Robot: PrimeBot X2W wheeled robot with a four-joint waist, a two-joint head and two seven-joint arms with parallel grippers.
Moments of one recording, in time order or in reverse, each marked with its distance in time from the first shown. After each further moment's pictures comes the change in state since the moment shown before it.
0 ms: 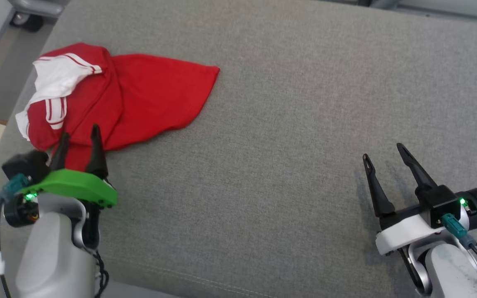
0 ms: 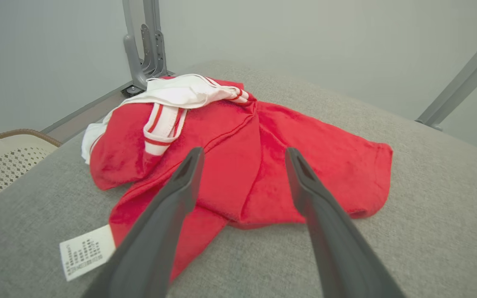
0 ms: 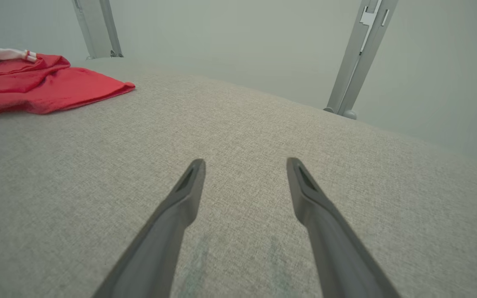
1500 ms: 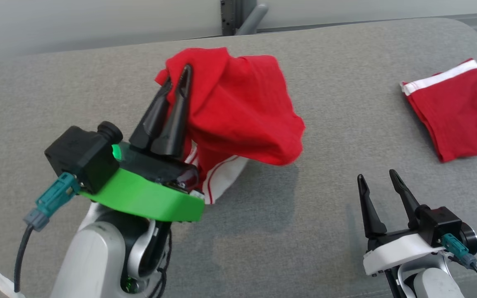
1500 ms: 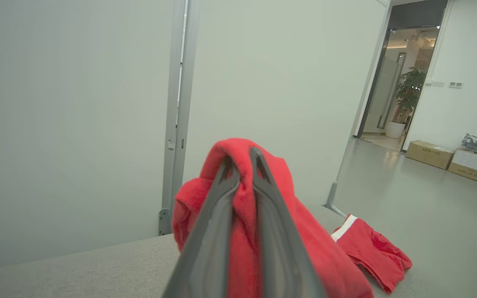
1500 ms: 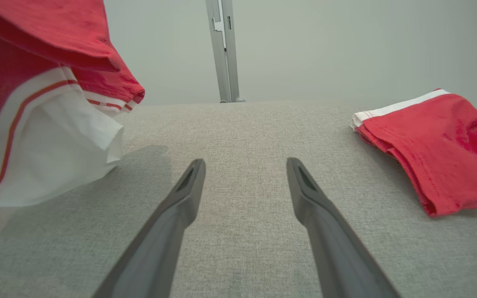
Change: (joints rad) left arm 0.094 -0.006 -0.369 -0.895 -0.014 0.081 0.308; right arm 0.082 0.103 -0.030 0.002 0.136 0.000 0.000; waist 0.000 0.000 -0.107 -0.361
